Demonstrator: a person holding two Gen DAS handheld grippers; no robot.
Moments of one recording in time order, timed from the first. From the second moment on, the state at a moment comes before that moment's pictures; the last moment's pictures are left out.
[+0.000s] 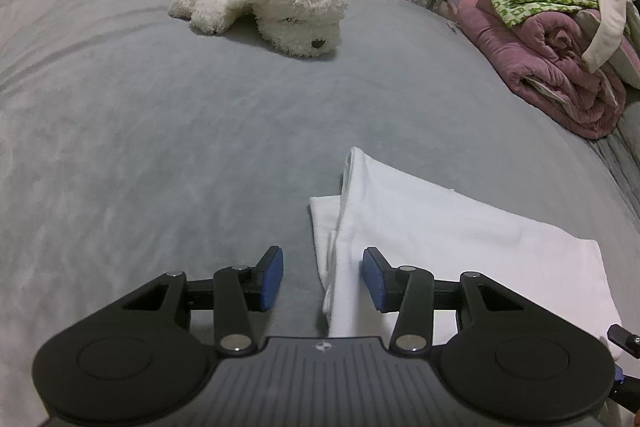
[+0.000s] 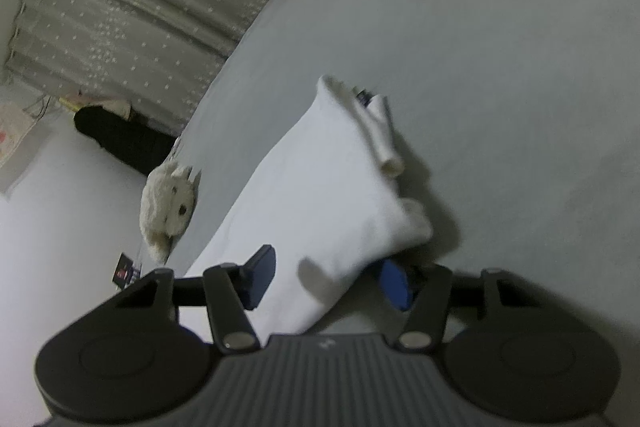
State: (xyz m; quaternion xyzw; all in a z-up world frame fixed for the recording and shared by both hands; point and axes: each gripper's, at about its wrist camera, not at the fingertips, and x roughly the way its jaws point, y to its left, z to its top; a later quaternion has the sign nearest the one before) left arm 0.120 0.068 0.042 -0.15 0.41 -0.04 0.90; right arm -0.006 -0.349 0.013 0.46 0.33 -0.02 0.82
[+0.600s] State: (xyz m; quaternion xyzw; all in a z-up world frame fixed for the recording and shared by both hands) left arm 0.118 0.065 0.041 -0.14 0.40 -0.04 0.90; right arm 0.003 -0.344 0.009 0.44 0.32 -0.05 0.84
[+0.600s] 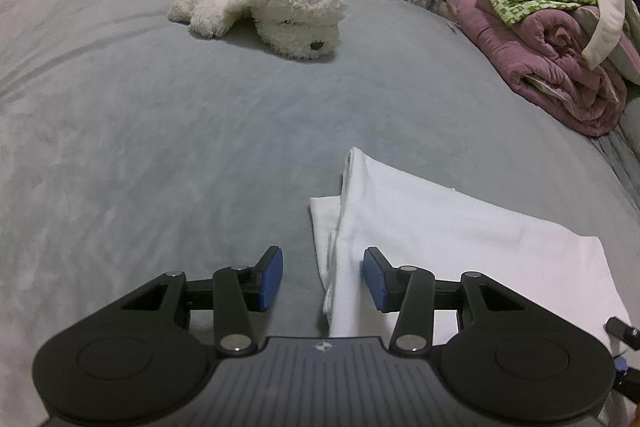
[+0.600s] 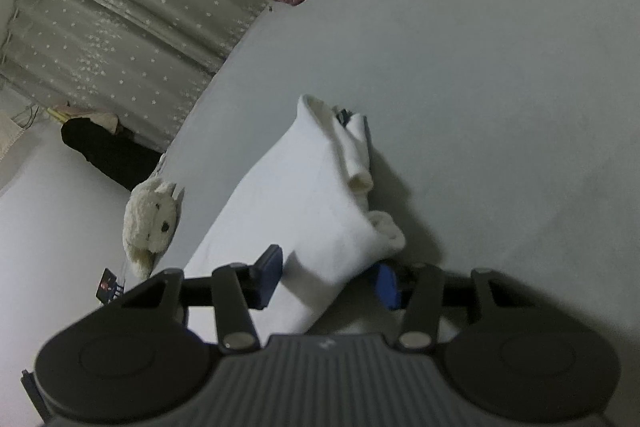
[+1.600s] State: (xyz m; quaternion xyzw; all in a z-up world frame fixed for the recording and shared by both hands) left arm 0.117 0.063 0.042 -0.13 0.40 -0.04 0.91; right arm 0.015 -0.345 0.004 0.43 0.29 -0.05 0.85
